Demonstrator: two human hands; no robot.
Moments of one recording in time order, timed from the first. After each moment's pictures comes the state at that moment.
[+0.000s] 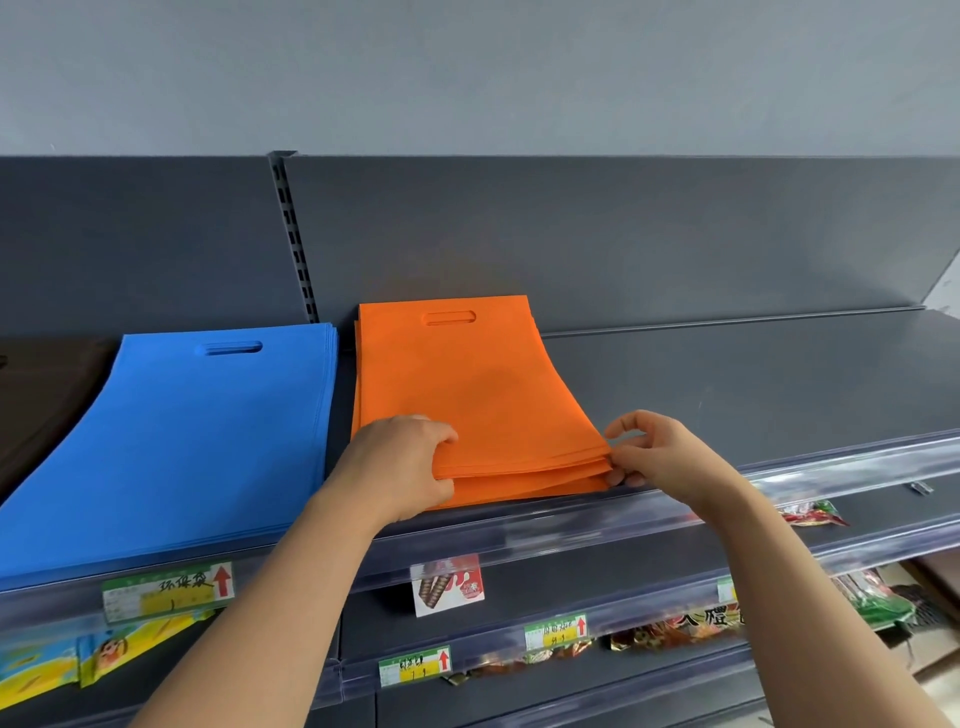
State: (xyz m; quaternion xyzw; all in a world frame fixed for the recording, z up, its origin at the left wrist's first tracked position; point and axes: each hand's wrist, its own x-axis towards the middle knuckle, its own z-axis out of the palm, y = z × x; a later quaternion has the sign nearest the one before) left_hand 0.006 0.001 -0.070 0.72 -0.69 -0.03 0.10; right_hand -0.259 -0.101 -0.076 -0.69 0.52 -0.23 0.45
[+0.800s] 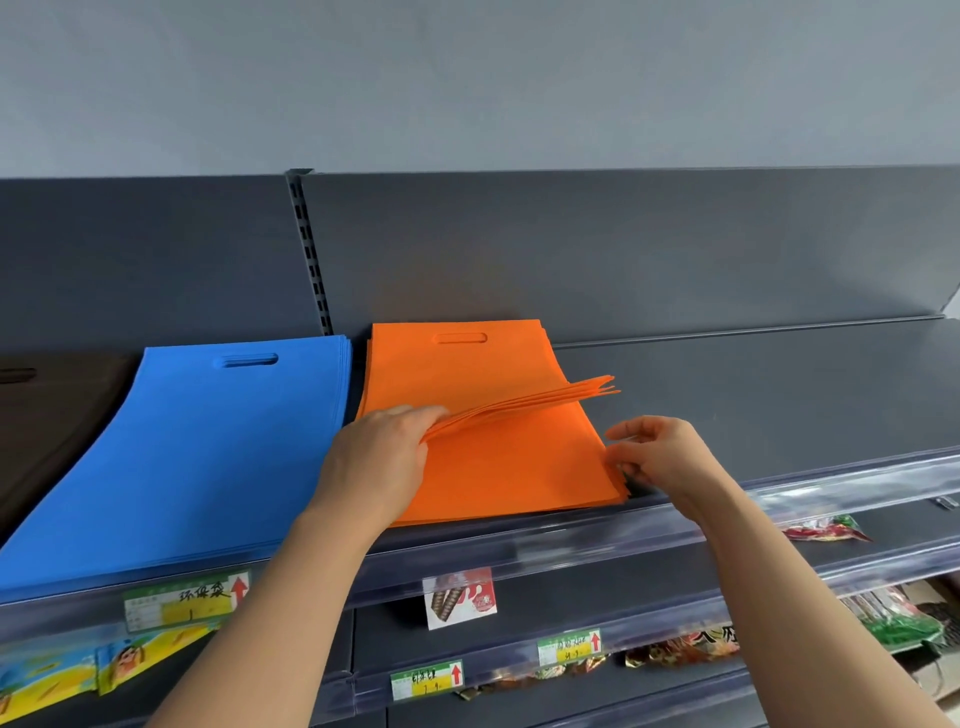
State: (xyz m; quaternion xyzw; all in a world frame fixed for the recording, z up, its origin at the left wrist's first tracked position) left_hand 0.015 0.014 -0.059 0.73 -0.64 0.08 0.22; right_hand -0.240 -0.119 -0.086 -0.61 0.57 -0.31 0.45
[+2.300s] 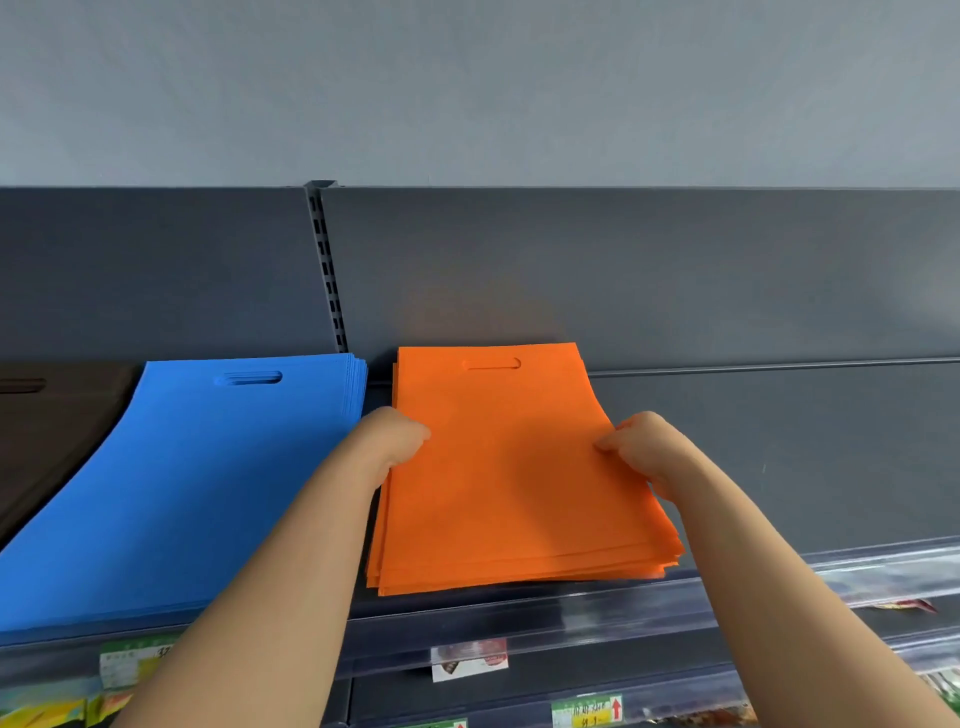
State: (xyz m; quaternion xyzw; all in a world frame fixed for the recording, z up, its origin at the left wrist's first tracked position) left_hand 0.059 -0.069 -0.051 0.81 -0.31 -0.34 0.35; right_hand -0.179 -0.180 -0.067 -0.63 0.62 -0.18 0.42
